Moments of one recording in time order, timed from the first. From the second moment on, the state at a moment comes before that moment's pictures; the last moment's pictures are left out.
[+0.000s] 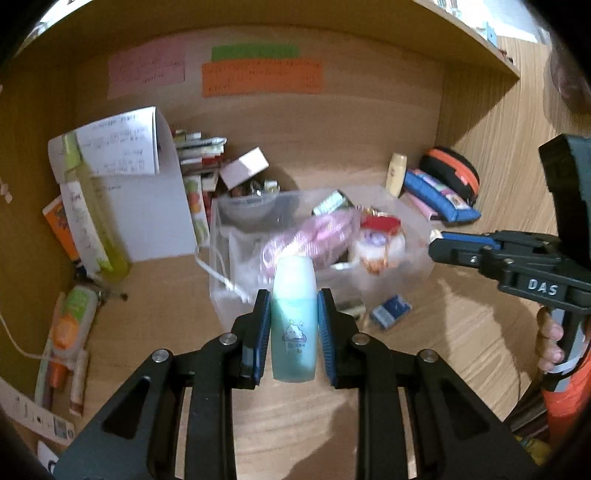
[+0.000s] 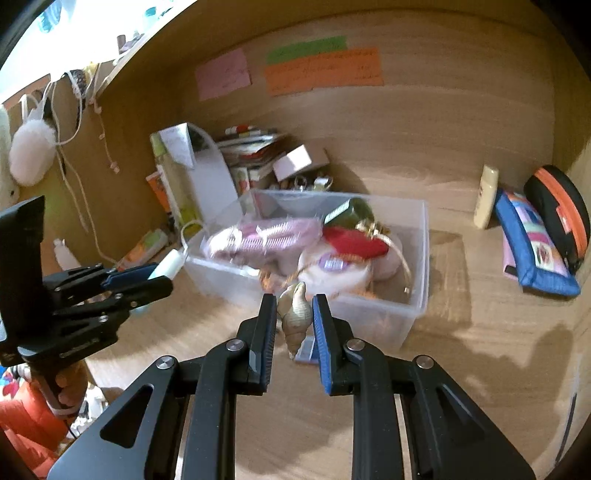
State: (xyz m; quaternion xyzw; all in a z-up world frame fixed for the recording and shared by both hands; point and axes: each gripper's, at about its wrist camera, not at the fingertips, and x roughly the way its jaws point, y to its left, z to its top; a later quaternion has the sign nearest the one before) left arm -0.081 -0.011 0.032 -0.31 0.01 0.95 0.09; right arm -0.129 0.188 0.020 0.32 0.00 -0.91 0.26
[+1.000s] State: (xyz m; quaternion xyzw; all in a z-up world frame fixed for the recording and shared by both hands) left arm -0.172 -0.035 0.020 -0.33 -0.03 0.94 0.12; right arm -0.209 0.164 -0.001 0.35 -0.02 -0.90 0.26
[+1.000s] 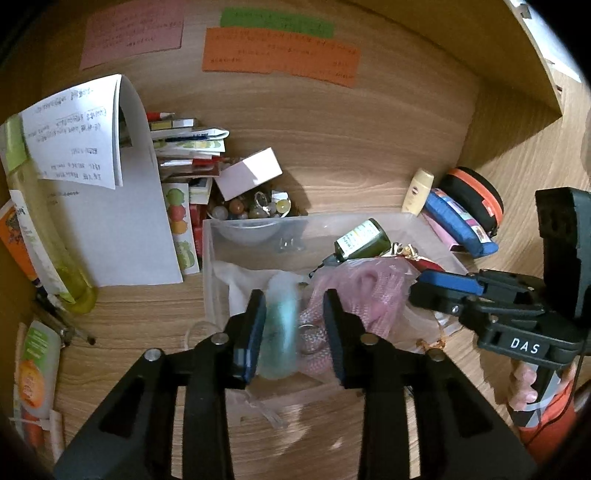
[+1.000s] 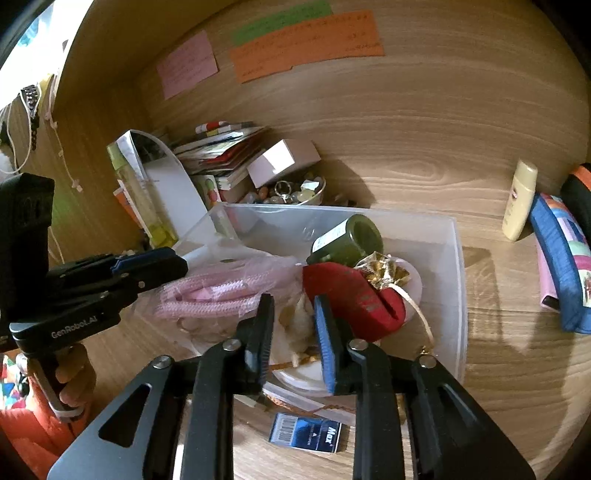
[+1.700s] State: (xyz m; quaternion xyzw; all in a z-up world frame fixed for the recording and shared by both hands) left arm -0.100 -0.016 0.037 -0.31 0.00 0.94 0.13; right arm -0.140 0.173 0.019 0.30 0.01 -0.92 0.23
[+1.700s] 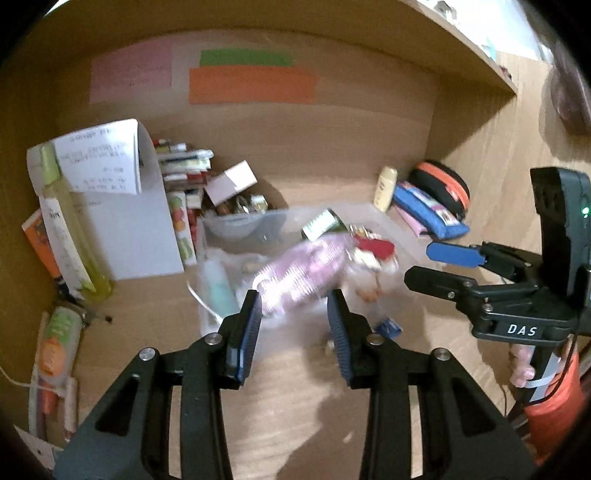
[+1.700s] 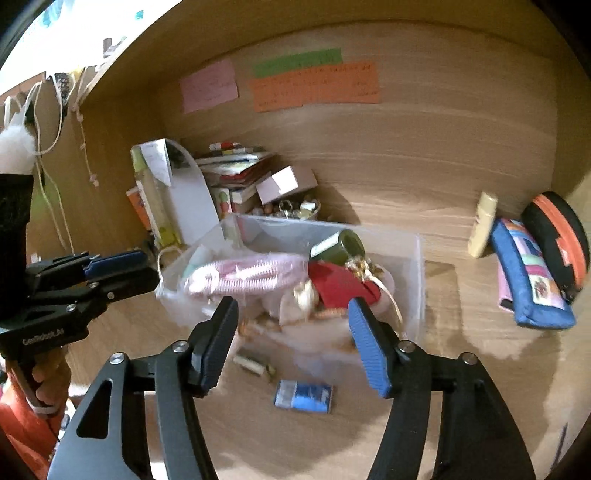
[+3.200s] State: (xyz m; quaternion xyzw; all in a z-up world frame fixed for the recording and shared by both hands) left arm -0.144 0.050 -0.041 -0.44 0.03 0.88 0.14; right arm -0.136 0.189 -0.039 0.40 0.06 -0.89 0.20
